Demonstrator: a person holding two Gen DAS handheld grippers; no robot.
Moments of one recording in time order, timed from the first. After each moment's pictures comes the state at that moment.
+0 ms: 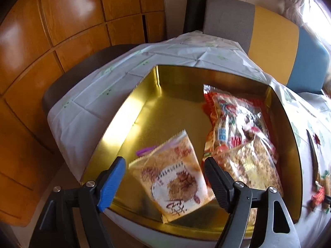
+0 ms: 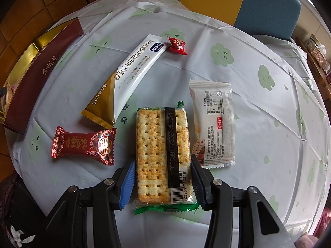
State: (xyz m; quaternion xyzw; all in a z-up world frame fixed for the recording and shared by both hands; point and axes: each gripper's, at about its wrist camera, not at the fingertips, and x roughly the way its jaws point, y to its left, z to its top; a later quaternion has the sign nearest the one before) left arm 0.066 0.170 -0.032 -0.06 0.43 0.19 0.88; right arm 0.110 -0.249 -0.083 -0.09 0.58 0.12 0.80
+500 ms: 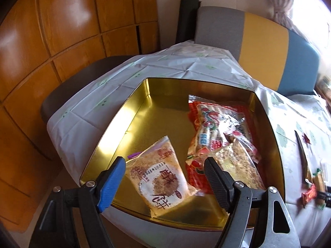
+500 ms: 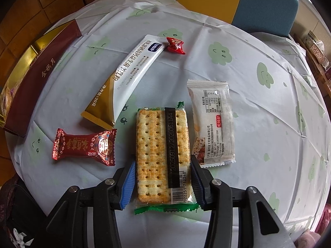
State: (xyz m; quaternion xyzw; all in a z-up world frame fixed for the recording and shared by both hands) left arm 0.052 0.146 -0.015 -0.05 0.41 0.17 0.90; right arm 0.113 -0.252 -0.080 -0.08 0.58 0.11 0.80
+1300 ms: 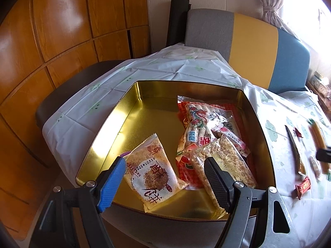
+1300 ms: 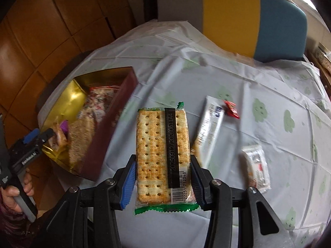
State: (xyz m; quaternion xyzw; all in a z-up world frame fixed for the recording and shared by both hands) left arm 0.042 0.137 -0.010 -0.04 0.40 0.14 0.90; right arm 0.112 -0.163 0.010 -0.01 0.50 0.21 0.84
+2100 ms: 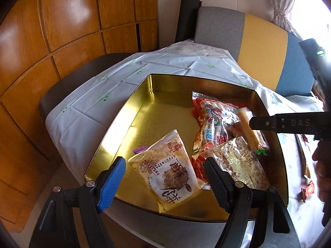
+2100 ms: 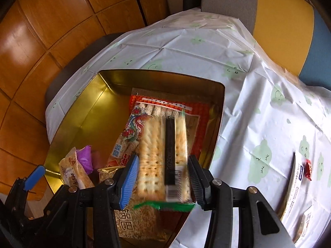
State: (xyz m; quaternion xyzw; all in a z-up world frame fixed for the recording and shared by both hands) left arm 0.042 0.164 -0.020 -0.07 0.41 0.16 0.90; right arm 0.185 0.007 -0.021 -0.05 0.52 0.27 0.81
